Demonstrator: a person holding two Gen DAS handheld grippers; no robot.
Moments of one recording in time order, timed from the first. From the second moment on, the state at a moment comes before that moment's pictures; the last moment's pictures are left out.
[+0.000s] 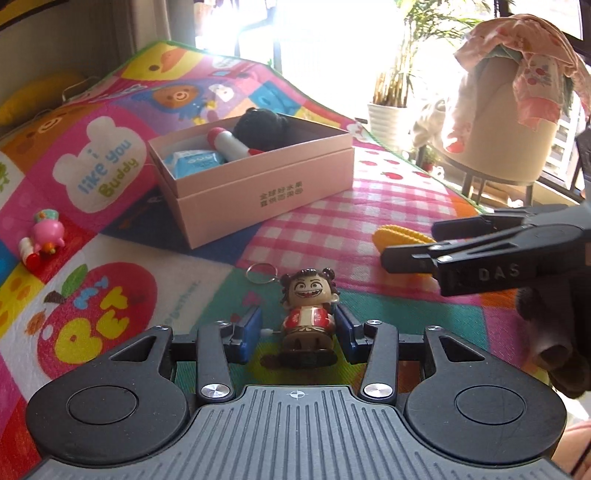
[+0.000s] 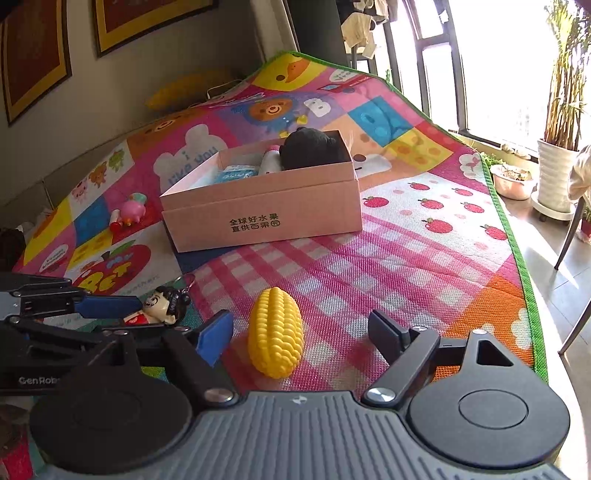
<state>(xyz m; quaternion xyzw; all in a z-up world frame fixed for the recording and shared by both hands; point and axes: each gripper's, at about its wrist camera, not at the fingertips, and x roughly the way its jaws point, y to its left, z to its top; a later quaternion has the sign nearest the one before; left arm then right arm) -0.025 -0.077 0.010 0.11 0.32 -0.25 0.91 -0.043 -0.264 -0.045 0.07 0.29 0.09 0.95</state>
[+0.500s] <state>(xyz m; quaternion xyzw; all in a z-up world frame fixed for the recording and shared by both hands) -0.015 -0.032 0.008 0.15 0.32 -0.09 0.93 -0.042 -0.263 -0.044 0.07 0.29 0.08 0.95</state>
